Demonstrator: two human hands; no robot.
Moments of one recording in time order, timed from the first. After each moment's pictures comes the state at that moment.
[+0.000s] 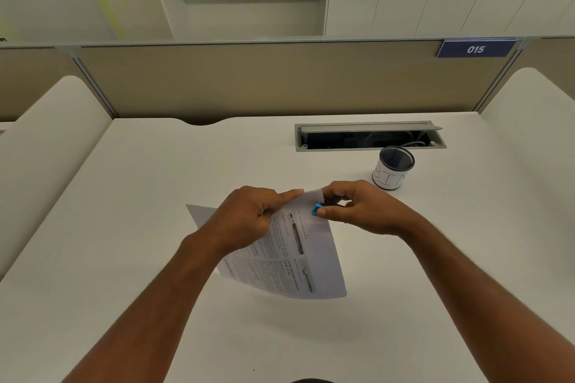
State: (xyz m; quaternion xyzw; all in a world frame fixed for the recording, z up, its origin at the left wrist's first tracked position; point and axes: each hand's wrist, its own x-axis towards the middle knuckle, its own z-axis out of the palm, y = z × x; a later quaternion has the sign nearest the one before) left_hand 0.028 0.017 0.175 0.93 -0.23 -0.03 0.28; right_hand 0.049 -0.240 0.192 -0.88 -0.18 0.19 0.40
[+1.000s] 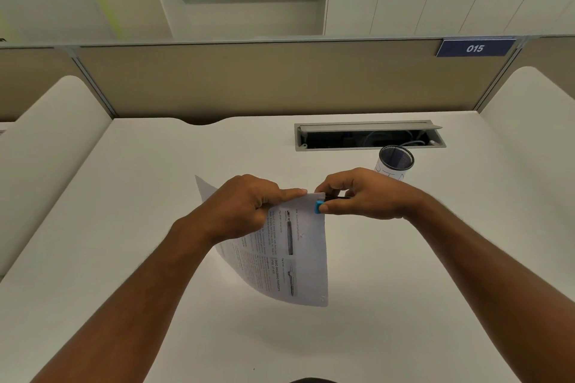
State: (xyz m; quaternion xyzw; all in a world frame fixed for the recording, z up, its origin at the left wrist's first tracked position) left_hand 0.039 0.025 0.201 0.93 -0.31 -0.04 0.22; right_hand 0.067 -0.246 0.212 -0.88 -0.27 0.20 0.34
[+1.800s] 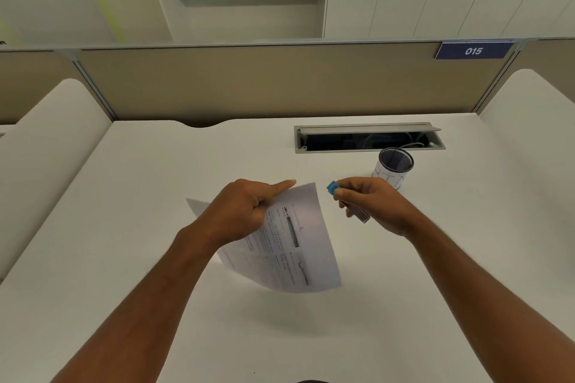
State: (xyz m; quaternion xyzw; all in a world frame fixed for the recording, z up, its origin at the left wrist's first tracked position) left_hand 0.040 0.029 0.183 0.93 -0.22 -0.02 0.30; right_hand 0.065 -0.265 0.164 -0.80 -0.07 0.17 0.57
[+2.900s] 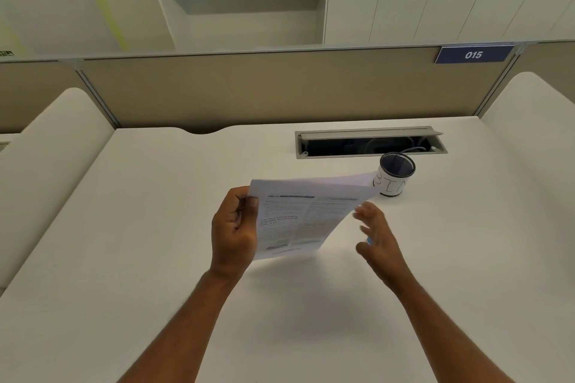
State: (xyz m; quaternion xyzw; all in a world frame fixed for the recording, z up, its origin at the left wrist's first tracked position) left_hand 0.002 -0.003 0.164 0.77 -0.04 0.24 0.59; right_hand 0.017 -0.265 0.072 -0.79 0.02 0.00 0.62
